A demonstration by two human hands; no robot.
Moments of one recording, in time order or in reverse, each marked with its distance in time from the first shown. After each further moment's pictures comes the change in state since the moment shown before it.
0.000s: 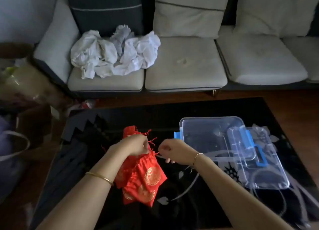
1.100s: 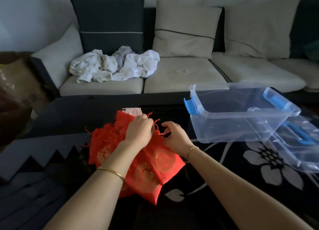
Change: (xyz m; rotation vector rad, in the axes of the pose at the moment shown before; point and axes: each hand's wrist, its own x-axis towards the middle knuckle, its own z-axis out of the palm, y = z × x) left_hand 0.131 -0.082 0.185 0.160 0.939 0.158; right_hand 0.128 0.140 0.175 0.038 0.646 -0.267
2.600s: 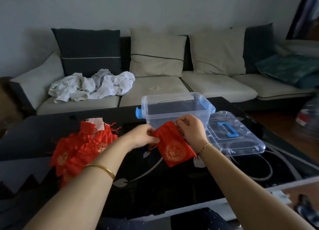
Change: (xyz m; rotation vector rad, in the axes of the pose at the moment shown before) left_hand -0.042 0.175 -0.030 -0.696 -0.380 -0.014; right_hand -0.121 0.051 -0.178 0.273 0.474 0.082
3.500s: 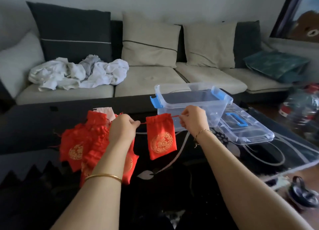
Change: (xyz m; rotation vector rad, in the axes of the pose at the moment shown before) left_hand -0.027 -0.077 -0.064 0.179 0.576 -0.088; right_hand 0.004 -0.026 0.077 -0.428 0.067 0.062
